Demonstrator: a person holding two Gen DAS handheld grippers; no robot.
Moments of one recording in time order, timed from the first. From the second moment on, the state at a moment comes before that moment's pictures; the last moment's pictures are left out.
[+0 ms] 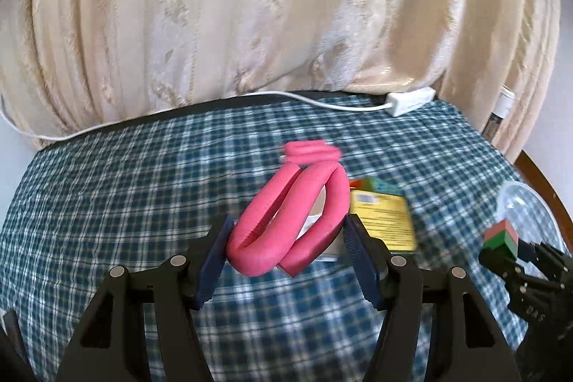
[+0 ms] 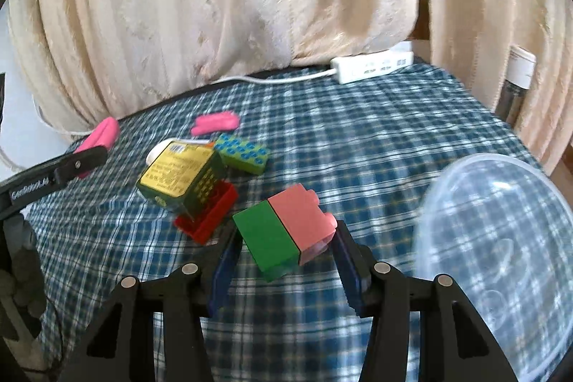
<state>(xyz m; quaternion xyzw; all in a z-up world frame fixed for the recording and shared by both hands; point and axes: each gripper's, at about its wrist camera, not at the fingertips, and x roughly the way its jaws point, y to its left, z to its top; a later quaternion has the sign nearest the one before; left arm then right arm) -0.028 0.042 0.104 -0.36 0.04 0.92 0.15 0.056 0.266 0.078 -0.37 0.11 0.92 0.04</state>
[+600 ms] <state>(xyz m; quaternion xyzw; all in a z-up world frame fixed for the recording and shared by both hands) 0.014 0.152 0.117 -0.37 0.08 0.89 0.25 0.122 0.379 0.081 -0.33 0.17 0.92 0.15</state>
